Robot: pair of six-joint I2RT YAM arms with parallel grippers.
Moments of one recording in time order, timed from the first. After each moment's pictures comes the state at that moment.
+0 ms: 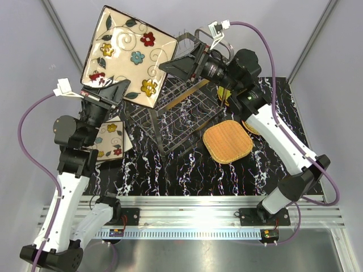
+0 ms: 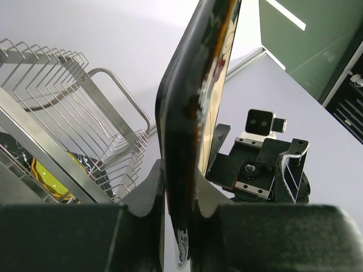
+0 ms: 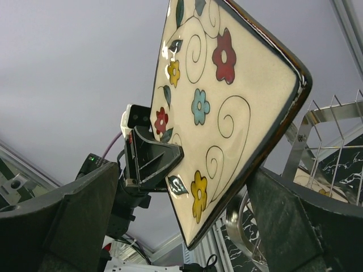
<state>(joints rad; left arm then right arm) -0.20 0.81 1.05 0.16 0.20 -1.15 0.64 1.60 1.84 0.13 -0.54 0.88</state>
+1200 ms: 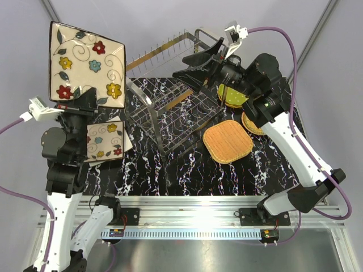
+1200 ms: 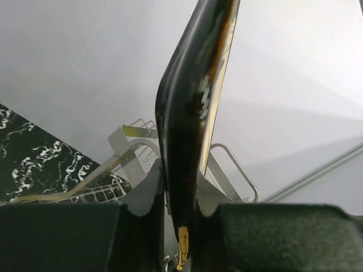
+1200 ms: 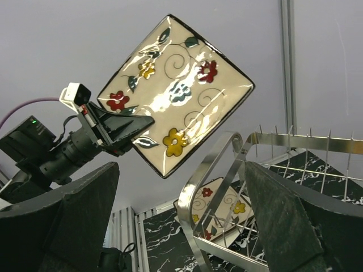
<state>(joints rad) -0.14 0.67 1.09 -0.13 -0.23 -0.84 0.59 1.45 1.74 0.11 -0.59 0.49</state>
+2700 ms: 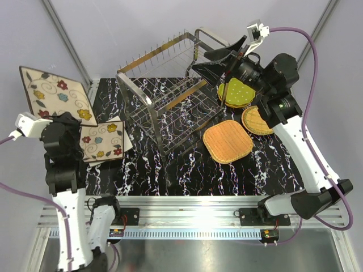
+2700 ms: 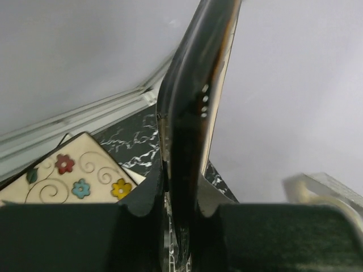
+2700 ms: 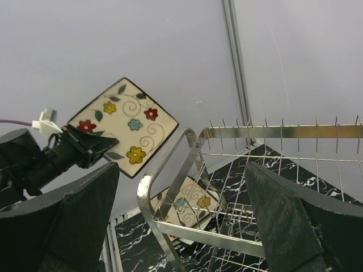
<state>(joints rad) 0.13 0.66 1.07 -0.45 -0.46 -0.75 0.44 1.38 1.68 0.08 -0.59 0.48</state>
